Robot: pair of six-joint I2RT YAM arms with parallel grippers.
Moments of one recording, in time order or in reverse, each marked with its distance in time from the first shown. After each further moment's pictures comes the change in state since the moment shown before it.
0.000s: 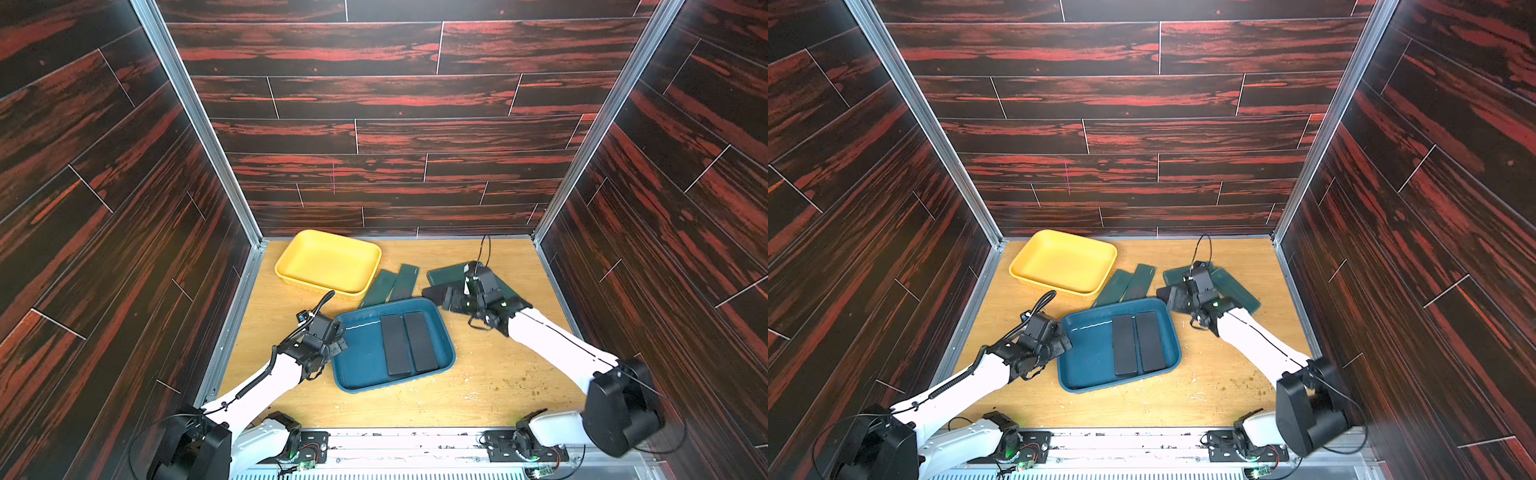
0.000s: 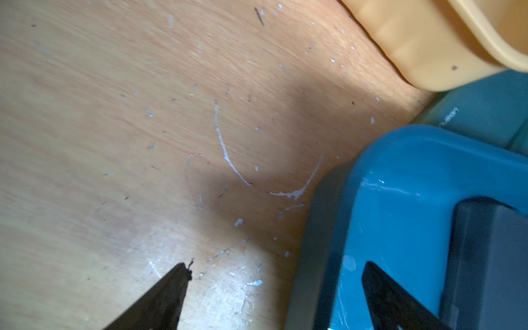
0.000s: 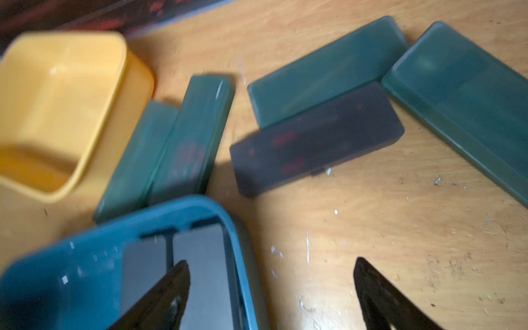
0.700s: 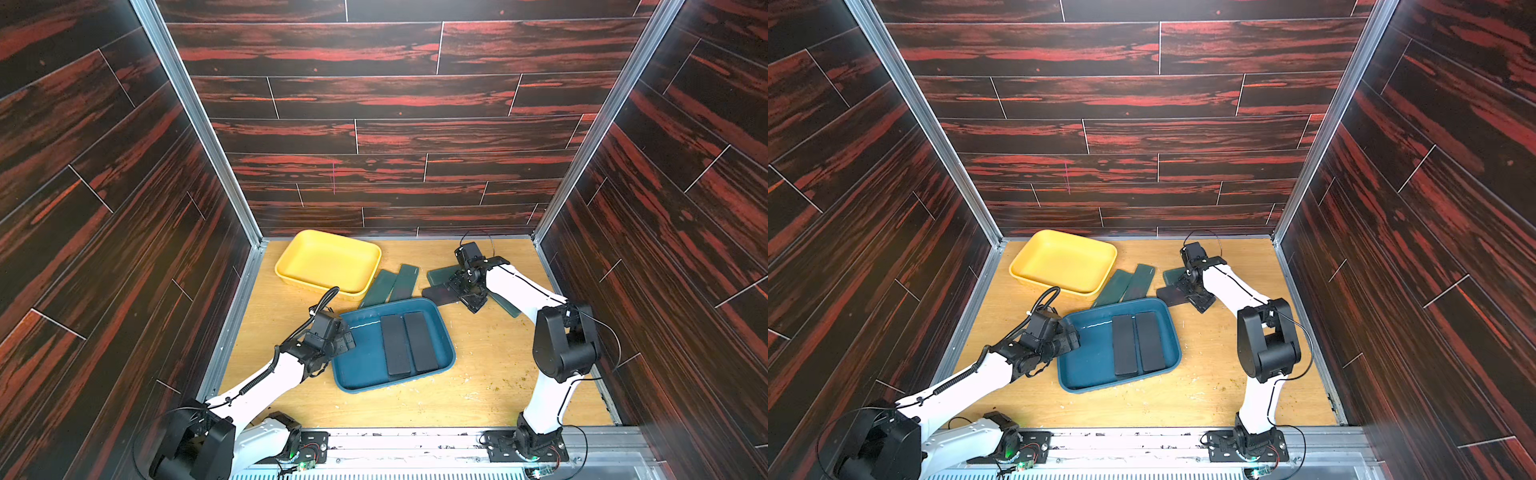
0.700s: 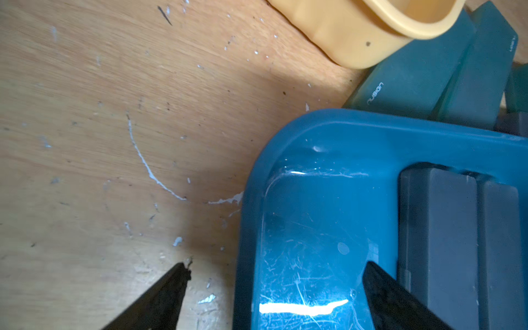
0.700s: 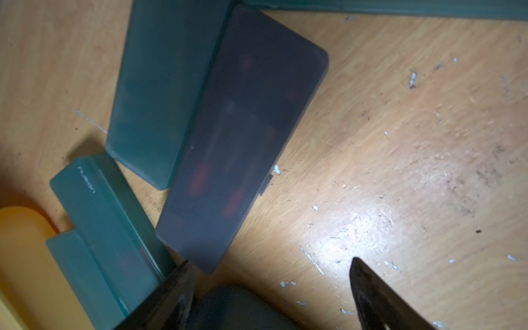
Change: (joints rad) left arm -0.008 0.022 -0.019 0.143 0.118 0.121; right arm -0.122 0.442 0.440 -0.438 -0.057 0.557
